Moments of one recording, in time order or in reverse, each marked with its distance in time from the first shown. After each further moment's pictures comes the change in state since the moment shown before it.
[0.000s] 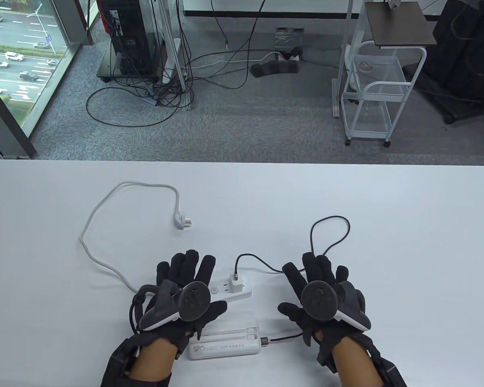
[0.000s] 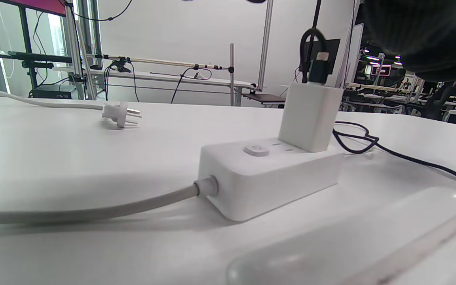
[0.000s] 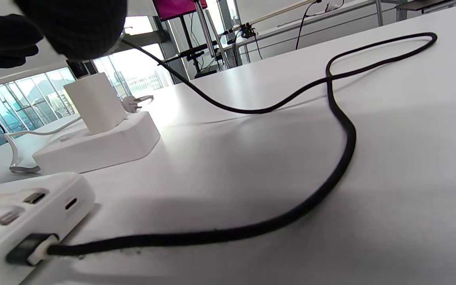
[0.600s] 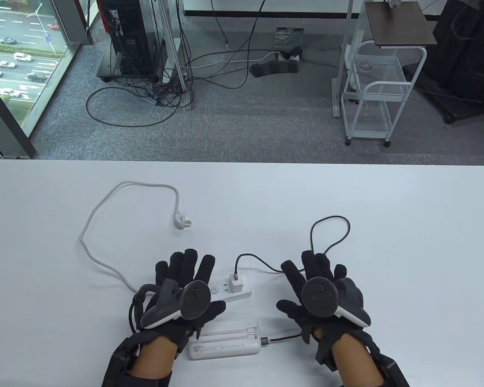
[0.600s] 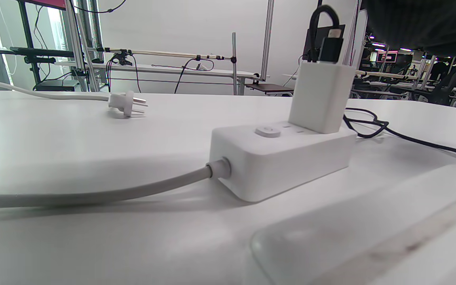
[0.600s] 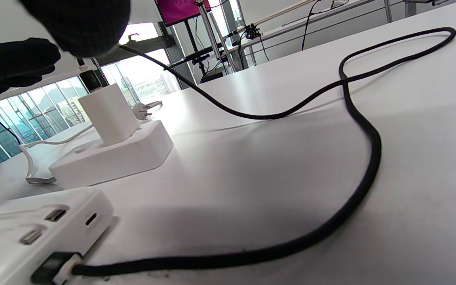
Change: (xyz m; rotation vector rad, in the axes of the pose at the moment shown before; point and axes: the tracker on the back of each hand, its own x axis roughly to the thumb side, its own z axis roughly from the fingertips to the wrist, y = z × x) left_hand 0.000 -0.003 0.001 -0.033 0.007 -0.028; right_hand 0.004 -0.005 -0.002 -0.020 -0.029 -0.040
